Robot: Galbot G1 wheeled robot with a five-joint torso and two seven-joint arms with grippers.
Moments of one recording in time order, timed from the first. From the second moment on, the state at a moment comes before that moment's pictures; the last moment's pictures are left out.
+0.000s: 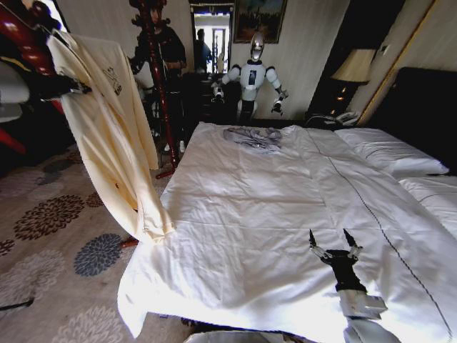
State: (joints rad) left arm -0.14 -0.41 -0.05 -1.85 -2.03 0.74 -0.93; right arm -1.86 1.31 0.83 2.18 0.15 0.26 0.09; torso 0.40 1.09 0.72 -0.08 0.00
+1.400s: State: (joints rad) left arm -0.11 -0.40 -0.06 -1.89 -2.01 0.73 -0.99; right arm -1.86 1.31 0.83 2.18 0.15 0.26 0.09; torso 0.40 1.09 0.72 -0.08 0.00
